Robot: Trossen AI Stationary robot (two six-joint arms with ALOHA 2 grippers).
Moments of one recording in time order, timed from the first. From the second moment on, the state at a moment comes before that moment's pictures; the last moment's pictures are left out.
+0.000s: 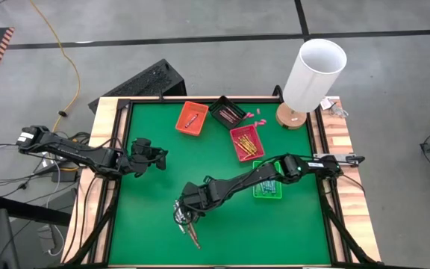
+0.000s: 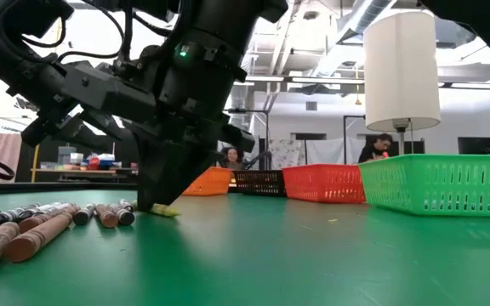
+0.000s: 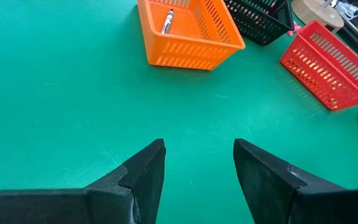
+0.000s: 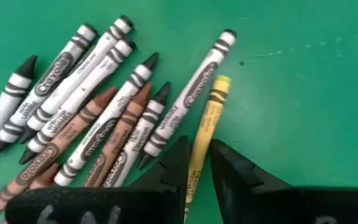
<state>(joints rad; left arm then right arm) -0.18 0.78 0.29 -0.22 -0.74 -1.07 0.28 2.41 2.10 -0.81 0.25 0.73</state>
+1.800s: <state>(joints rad) -0.18 0.78 0.29 -0.22 -0.74 -1.04 0.09 2.00 2.10 -1.33 0.48 0.52</state>
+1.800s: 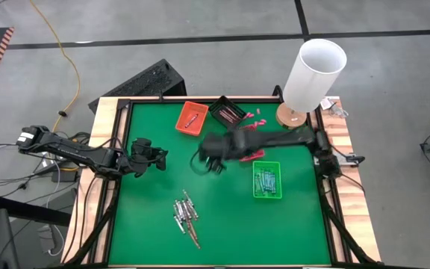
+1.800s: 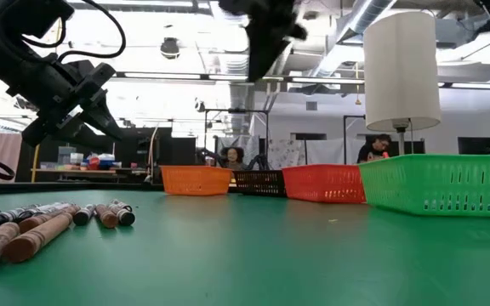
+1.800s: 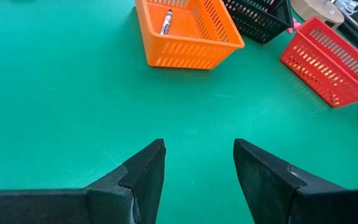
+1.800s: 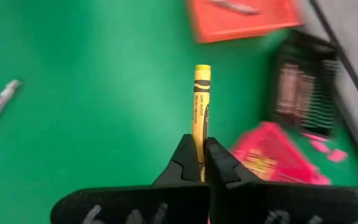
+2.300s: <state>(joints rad) -0.18 0.78 0.29 -0.22 -0.74 -1.04 -0.22 1.83 2.10 -1.57 0.32 0.50</state>
